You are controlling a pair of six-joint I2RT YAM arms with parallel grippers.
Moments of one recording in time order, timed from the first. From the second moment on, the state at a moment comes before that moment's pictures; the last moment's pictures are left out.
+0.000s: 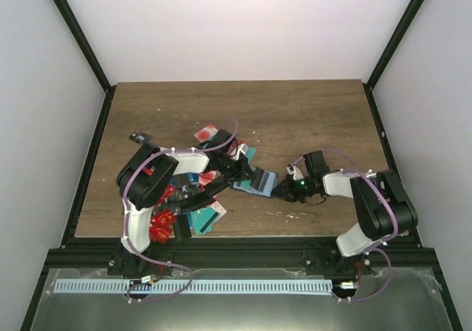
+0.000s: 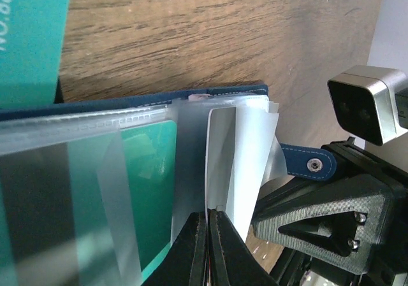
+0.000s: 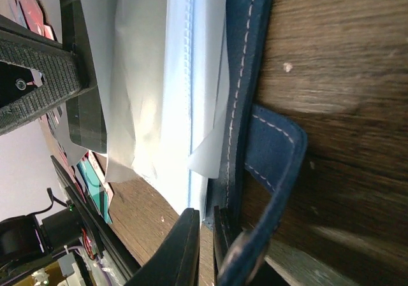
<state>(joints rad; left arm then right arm) -0.64 2.01 1.12 -0.06 0.72 -0.78 0.24 1.54 0.52 -0.14 -0.79 0.55</state>
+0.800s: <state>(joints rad) -0.69 2.03 1.12 -0.02 0.69 -0.80 0.25 1.57 0.56 -0.17 -0.79 0.55</state>
